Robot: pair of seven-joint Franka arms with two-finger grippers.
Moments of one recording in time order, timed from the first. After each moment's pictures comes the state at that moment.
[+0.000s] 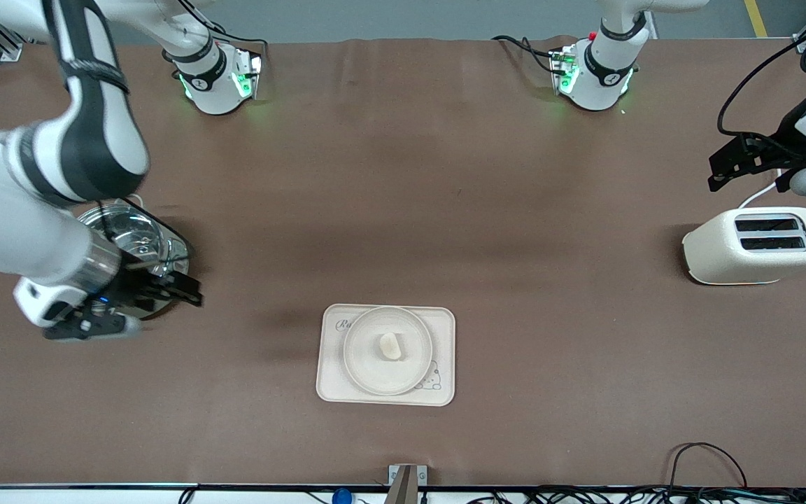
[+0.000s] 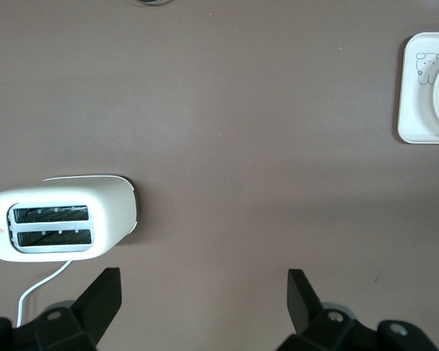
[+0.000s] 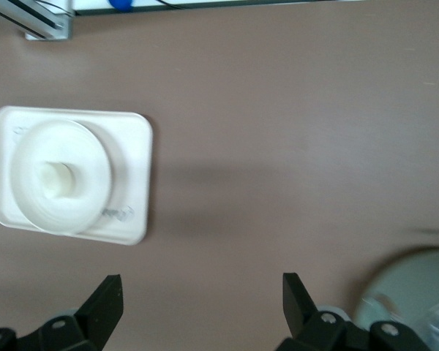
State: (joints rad) left arm -0.14 0.00 0.04 -1.52 0.01 1.57 -0.06; right arm 0.29 0.44 -0.14 -1.42 0.27 1.96 0.04
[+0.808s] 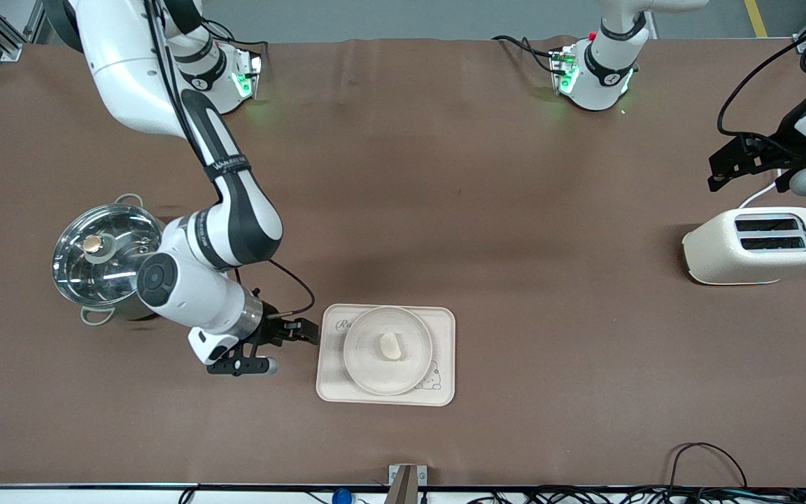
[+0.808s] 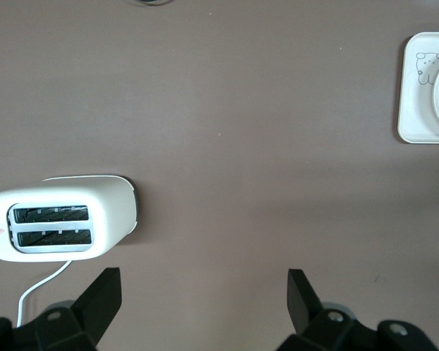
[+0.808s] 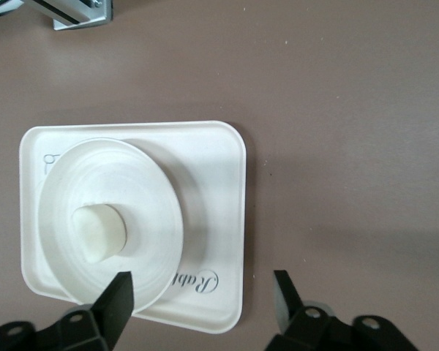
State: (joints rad) left arm -0.14 0.00 0.04 -1.52 0.01 1.57 -0.06; right arm 0.39 0.77 -0.06 -1.31 0.40 2.25 0.15
